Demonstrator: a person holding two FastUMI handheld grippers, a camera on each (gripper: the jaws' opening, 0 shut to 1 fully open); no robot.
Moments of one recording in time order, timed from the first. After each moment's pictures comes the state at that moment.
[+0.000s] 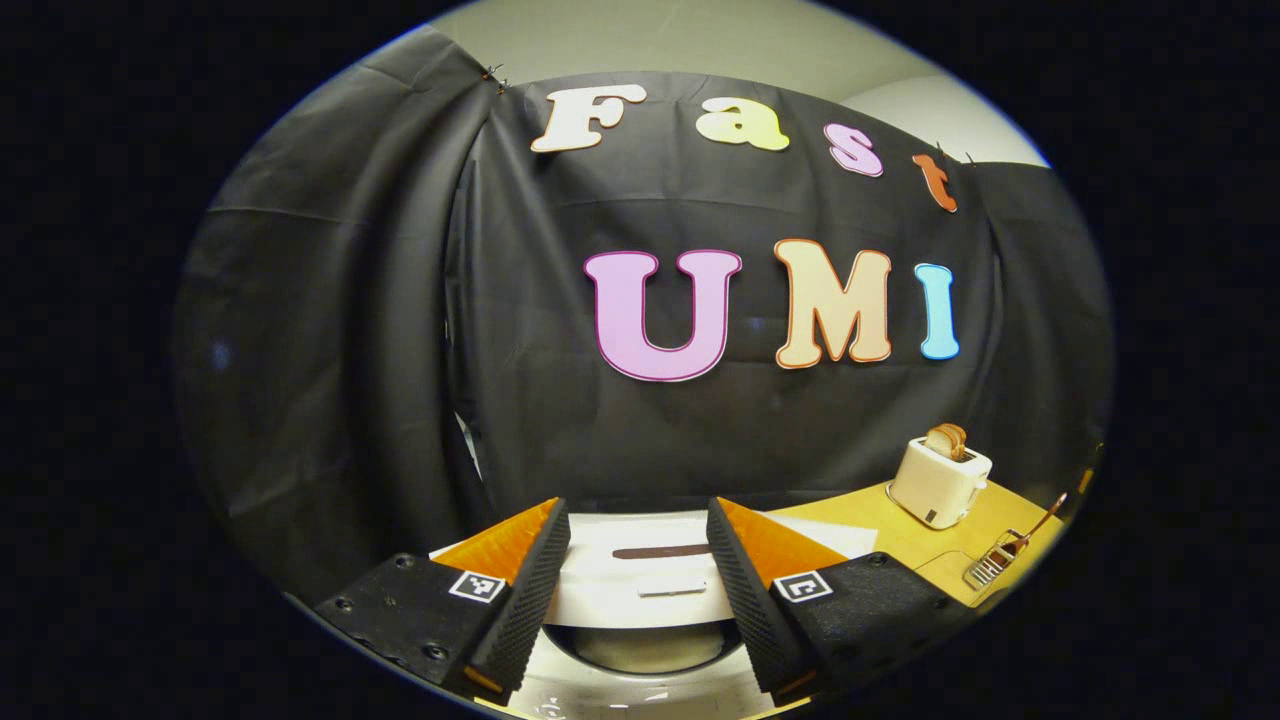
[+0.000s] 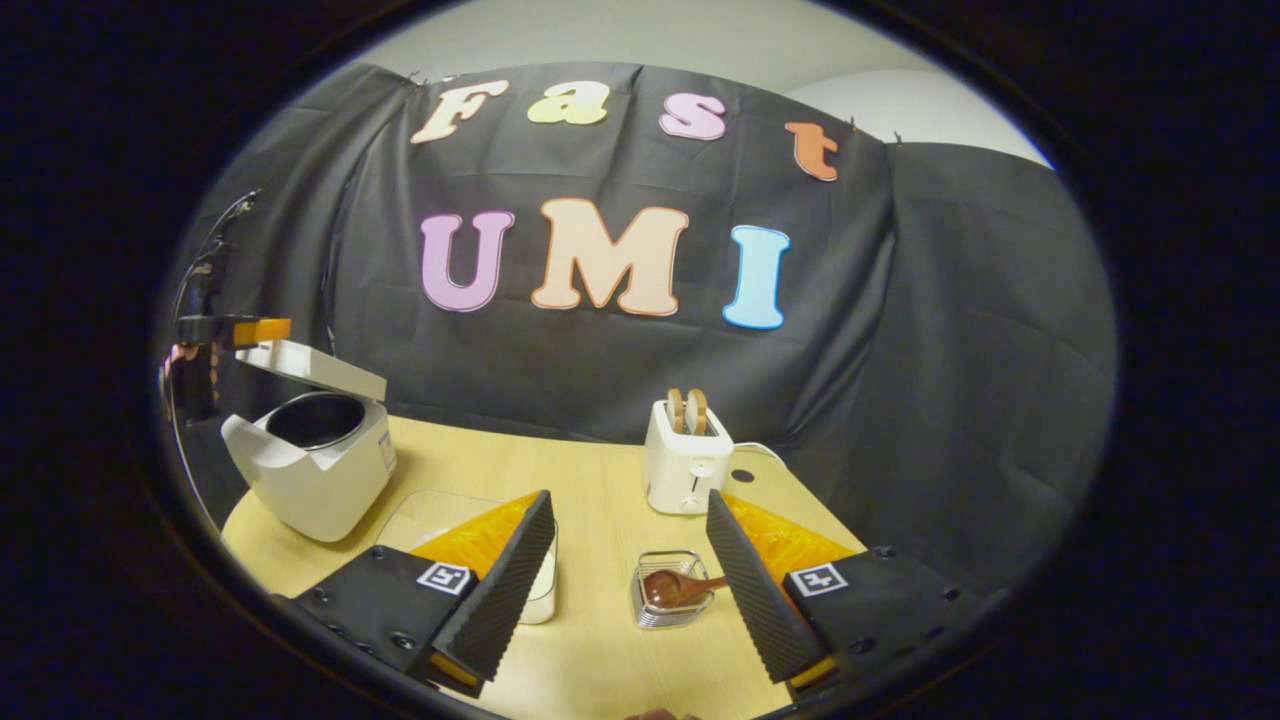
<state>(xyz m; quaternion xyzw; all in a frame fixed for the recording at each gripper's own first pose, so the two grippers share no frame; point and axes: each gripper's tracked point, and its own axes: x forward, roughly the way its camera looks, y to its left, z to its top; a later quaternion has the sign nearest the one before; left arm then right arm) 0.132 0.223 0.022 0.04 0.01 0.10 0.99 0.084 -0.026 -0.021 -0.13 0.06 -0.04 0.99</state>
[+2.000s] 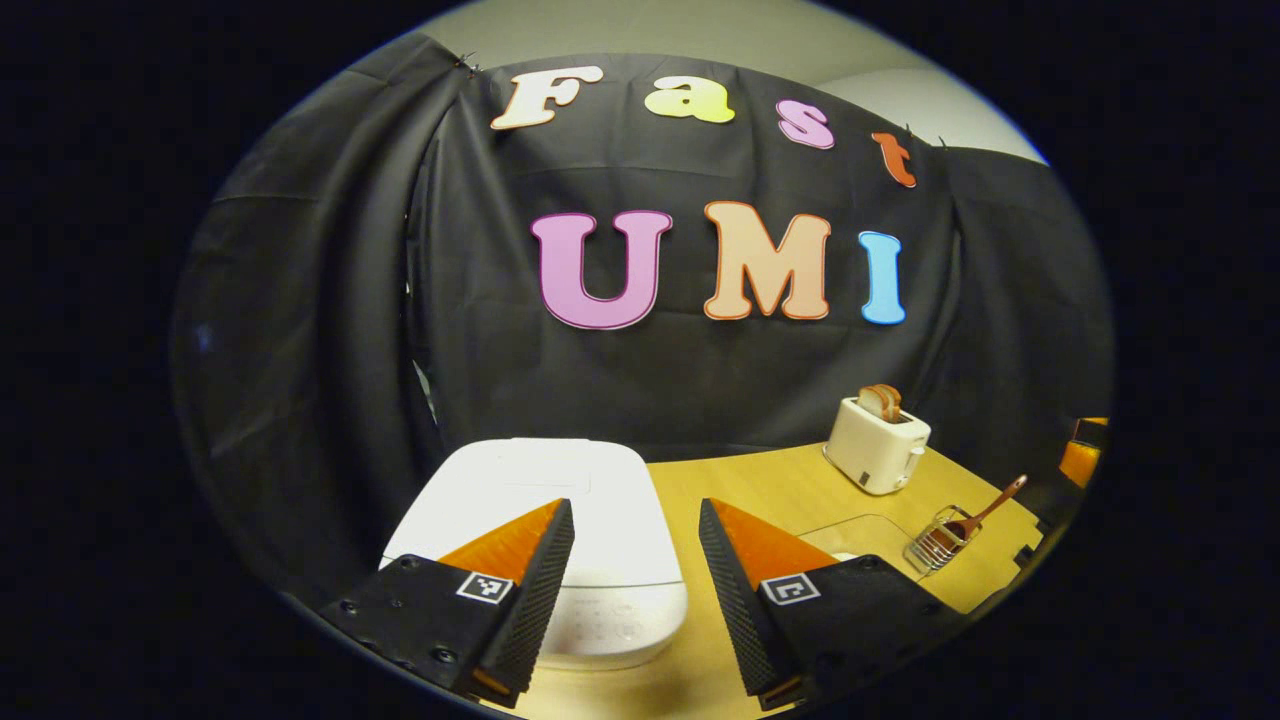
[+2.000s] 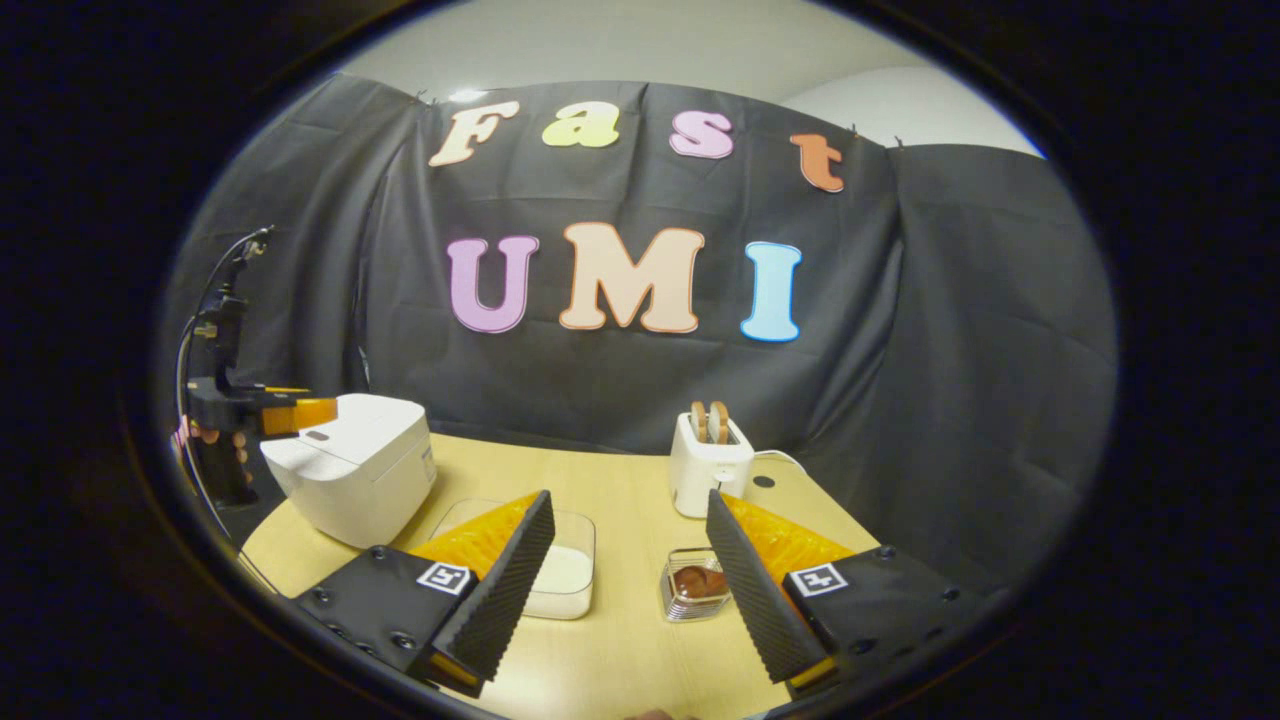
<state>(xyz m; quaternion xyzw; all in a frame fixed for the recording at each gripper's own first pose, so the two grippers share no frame) 0.071 0.095 -0.035 0.02 0.07 0.05 1.00 0.039 -0.004 -0.007 -0.11 0.04 0.00 0.99</state>
